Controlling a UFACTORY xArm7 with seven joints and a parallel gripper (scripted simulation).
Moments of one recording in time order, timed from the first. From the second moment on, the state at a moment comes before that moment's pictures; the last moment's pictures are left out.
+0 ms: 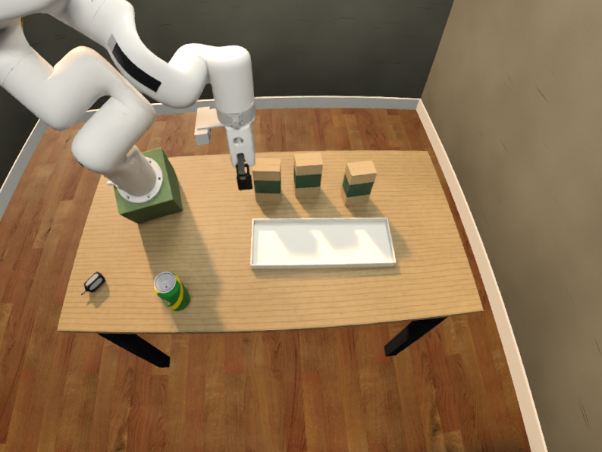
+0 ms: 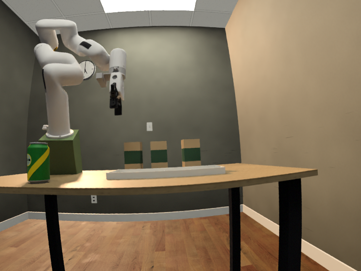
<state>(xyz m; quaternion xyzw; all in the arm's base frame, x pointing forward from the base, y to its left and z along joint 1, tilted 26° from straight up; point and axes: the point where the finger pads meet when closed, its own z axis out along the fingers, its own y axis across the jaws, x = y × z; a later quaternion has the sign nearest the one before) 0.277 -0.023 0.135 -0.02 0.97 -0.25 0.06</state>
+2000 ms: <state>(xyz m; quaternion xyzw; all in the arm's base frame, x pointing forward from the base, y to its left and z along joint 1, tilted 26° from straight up) 0.333 0.071 0.024 0.05 0.97 -0.21 0.06</state>
